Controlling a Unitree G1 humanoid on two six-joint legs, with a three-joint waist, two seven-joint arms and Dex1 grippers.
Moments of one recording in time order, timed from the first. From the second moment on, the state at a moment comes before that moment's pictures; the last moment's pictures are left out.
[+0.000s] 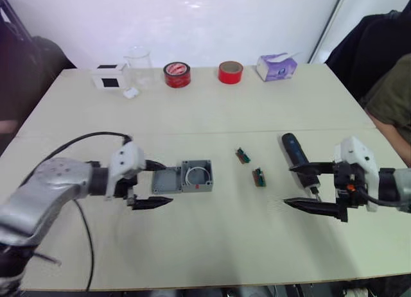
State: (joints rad) left arm -0.38 0.89 -0.18 -0.30 -0.41 0.50 -1.10; right arm -0.03 -1.07 -0.40 -0.59 0.80 0.87 1.02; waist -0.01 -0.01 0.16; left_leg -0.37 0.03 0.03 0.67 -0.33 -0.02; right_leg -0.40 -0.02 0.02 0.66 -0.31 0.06
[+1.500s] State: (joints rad) left arm -0.76 0.50 -0.52 0.10 -0.06 0.34 -1.30; right arm 0.11 -1.00 -0.43 -0.71 0.83 0.84 0.82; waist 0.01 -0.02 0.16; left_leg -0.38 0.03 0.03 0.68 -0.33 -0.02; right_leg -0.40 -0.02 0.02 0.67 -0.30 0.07
